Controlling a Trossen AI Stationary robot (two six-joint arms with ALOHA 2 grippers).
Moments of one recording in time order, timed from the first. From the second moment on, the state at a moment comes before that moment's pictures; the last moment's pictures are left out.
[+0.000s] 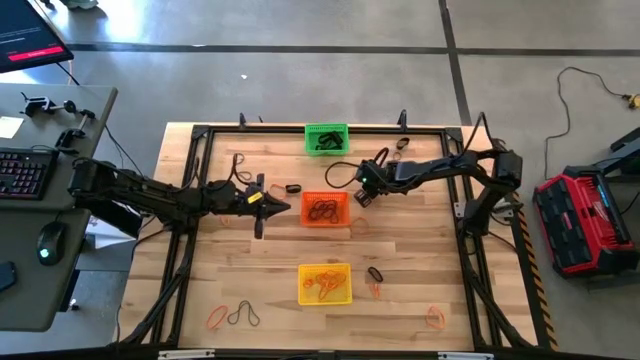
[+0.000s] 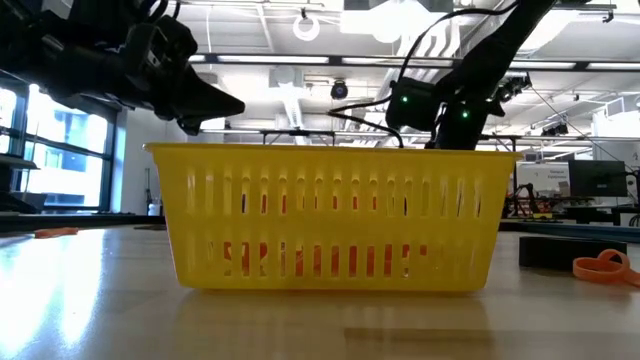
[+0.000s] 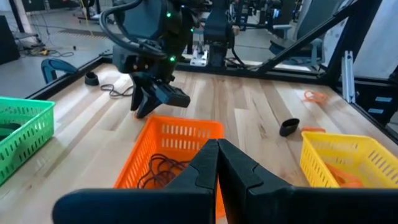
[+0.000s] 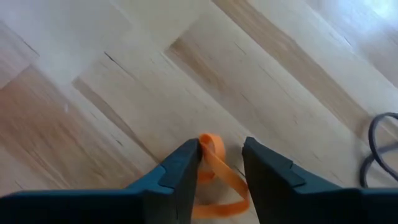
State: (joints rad) left arm 0.03 1.14 0.24 0.73 -0.03 -0.08; right arm -0.31 1.73 0.84 -0.30 0.30 0.44
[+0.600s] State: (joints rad) left arm 0.03 1.14 0.24 0.73 -0.04 -0.07; right arm -0.16 1.54 0.83 -0.32 0.27 0.47
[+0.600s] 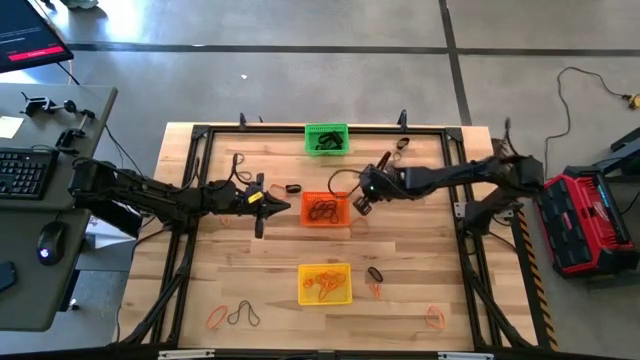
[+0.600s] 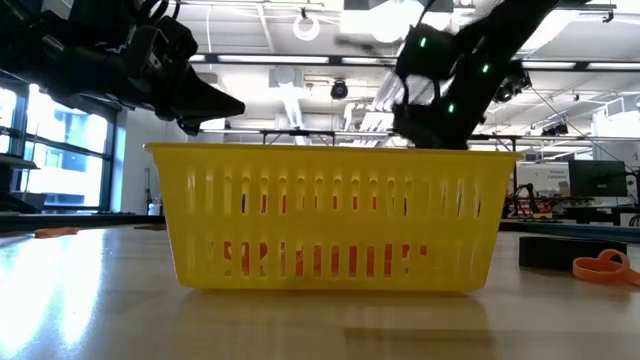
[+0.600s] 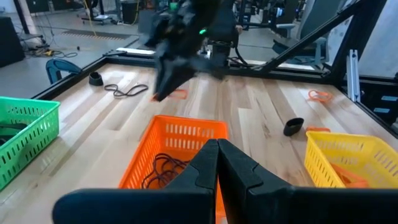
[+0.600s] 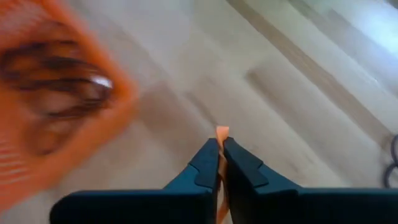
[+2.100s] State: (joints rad) left arm 0.03 1.14 0.24 0.72 -0.04 -0.08; right arm 0.43 1.93 1.26 -0.15 0.18 0.47
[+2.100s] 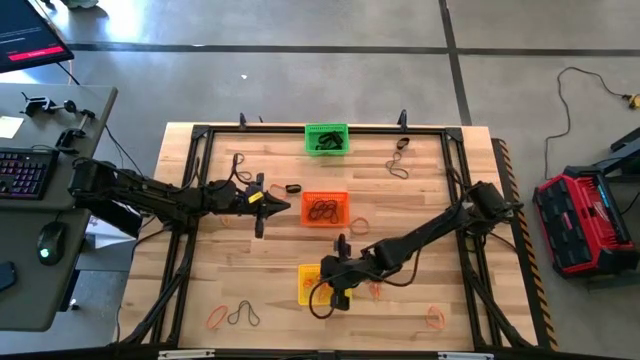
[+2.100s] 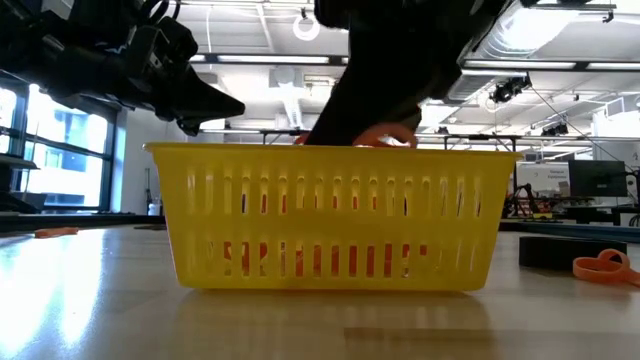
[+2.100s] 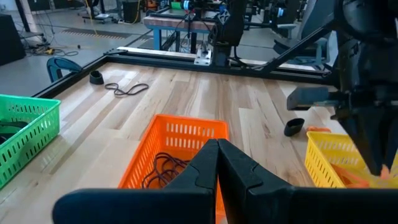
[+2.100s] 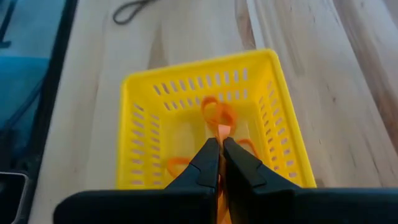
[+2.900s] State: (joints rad) left arm 0.03 1.14 0.24 0.72 -0.04 -0.08; right arm 0.39 1.97 1.26 -0.20 0.15 0.51
